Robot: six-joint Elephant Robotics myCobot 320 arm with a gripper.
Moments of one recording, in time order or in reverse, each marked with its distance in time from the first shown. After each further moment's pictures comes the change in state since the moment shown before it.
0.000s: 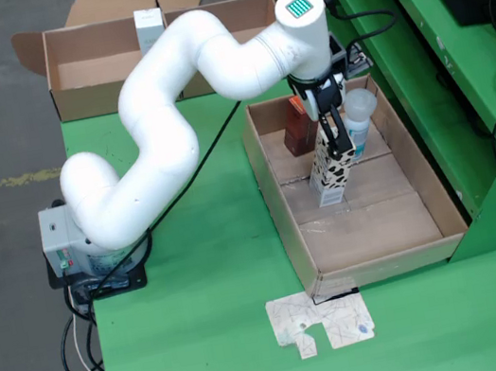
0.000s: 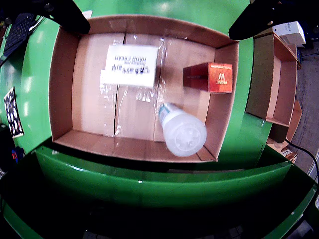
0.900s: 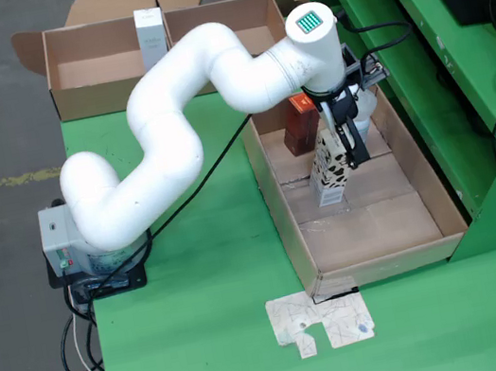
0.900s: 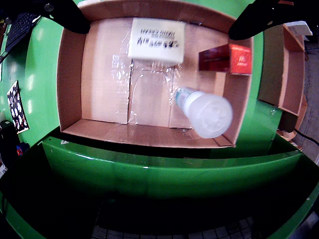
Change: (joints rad) arm -0.064 -0.084 0.000 0.143 -0.021 -0.041
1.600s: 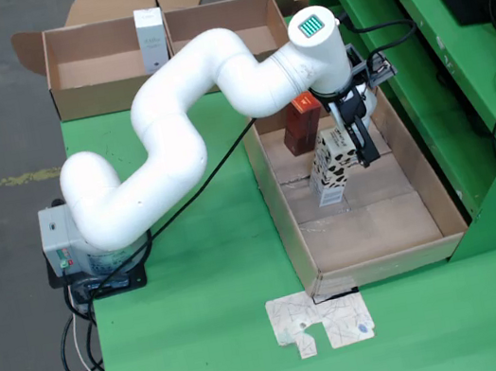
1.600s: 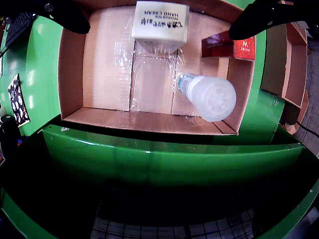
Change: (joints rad) arm 0.002 -0.055 -0.001 0.123 -0.026 -0.005
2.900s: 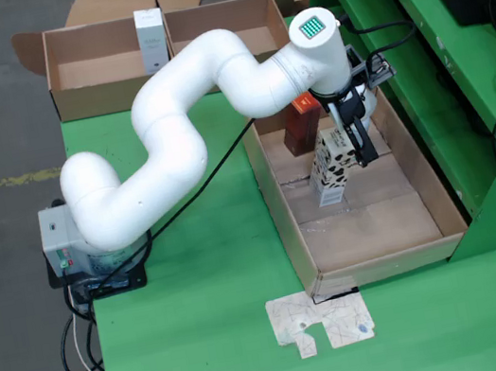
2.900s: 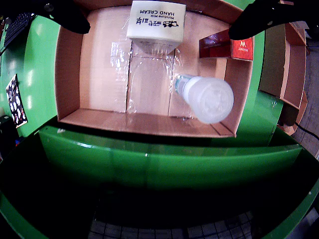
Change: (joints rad) arm 0.001 -0.009 0.000 0.008 0.012 0.002
